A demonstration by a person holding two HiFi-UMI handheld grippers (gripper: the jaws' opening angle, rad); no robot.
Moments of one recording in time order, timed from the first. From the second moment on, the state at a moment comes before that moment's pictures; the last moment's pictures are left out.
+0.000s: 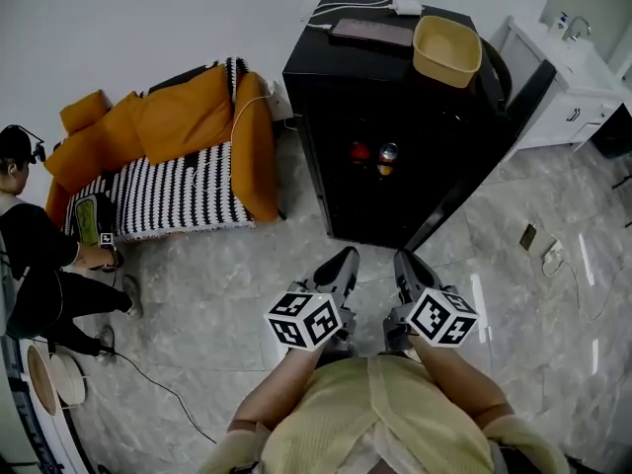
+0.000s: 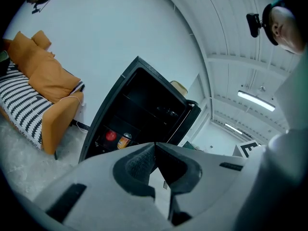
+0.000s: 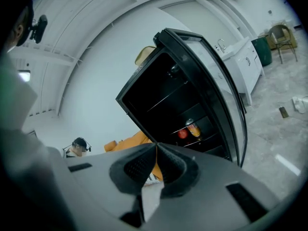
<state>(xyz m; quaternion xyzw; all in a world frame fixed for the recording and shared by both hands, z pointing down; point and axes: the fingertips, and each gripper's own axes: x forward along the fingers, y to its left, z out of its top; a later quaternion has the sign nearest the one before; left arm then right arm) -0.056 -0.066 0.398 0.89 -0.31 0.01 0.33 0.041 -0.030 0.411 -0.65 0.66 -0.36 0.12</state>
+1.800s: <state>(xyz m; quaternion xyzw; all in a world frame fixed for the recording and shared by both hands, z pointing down) 0.004 -0.221 0.501 0.87 -0.30 -0.01 0.38 0.103 -0.146 0.516 -0.73 0.55 -0.39 0.15</state>
